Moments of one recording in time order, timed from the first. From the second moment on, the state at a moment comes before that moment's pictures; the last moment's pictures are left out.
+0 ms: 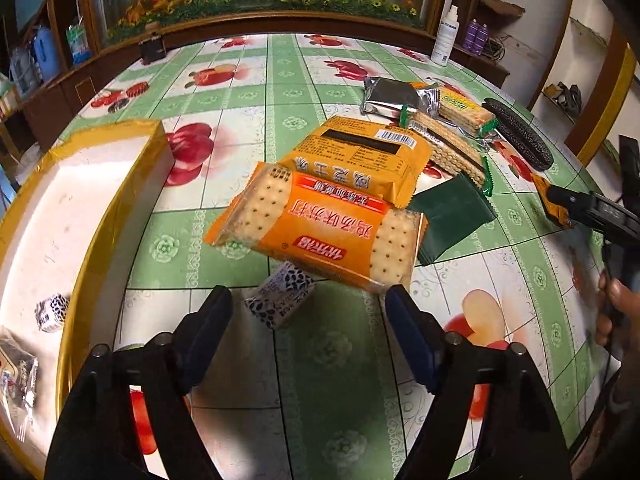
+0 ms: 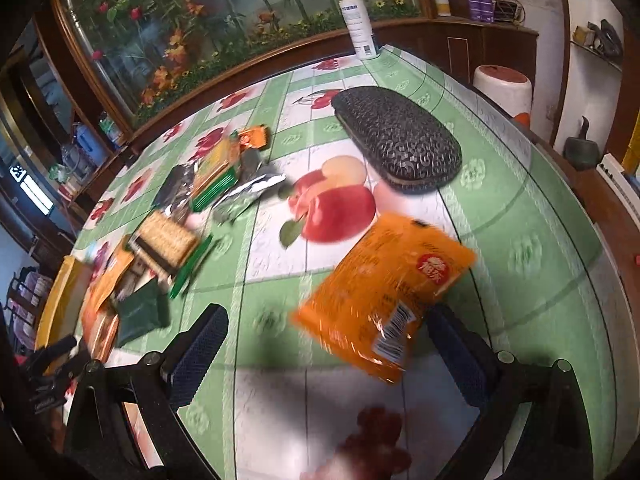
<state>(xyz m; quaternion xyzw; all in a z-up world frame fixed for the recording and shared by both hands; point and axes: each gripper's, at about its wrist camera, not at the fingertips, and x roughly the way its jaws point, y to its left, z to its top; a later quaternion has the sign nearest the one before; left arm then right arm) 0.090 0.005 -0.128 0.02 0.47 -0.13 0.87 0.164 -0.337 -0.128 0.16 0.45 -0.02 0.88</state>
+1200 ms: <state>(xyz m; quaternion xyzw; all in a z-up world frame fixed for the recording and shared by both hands) 0.085 0.005 -0.128 0.02 0.47 -0.16 0.87 0.181 -0.333 -0.127 0.07 0.45 -0.02 0.89</state>
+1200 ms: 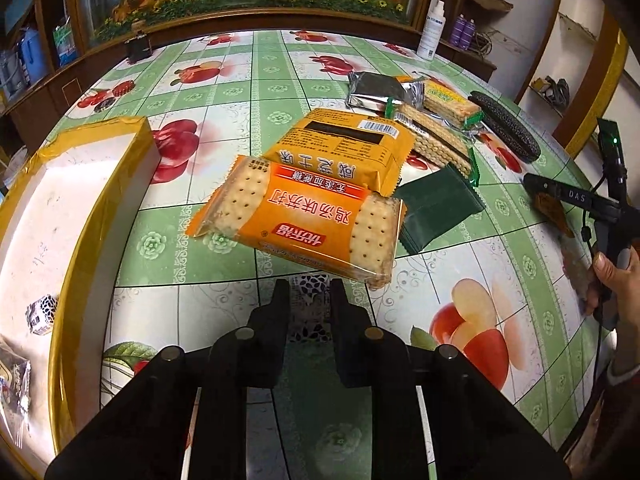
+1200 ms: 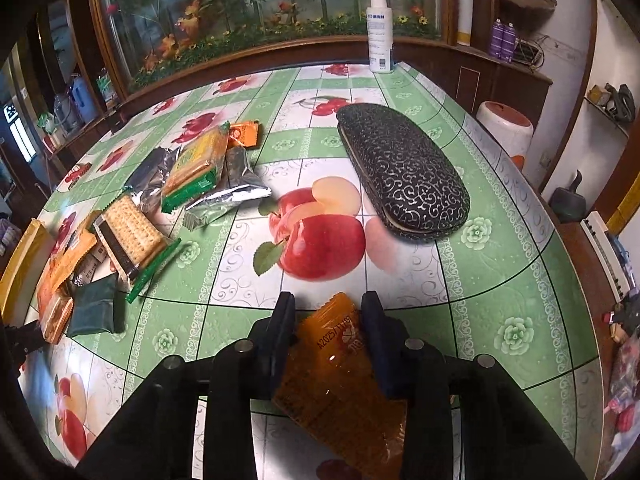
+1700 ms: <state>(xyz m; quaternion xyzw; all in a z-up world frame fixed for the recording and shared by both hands) 0.080 0.019 -0.129 -0.01 0.48 -0.17 0.86 0.162 -0.338 -0.126 0.04 0.49 0.07 0.87</state>
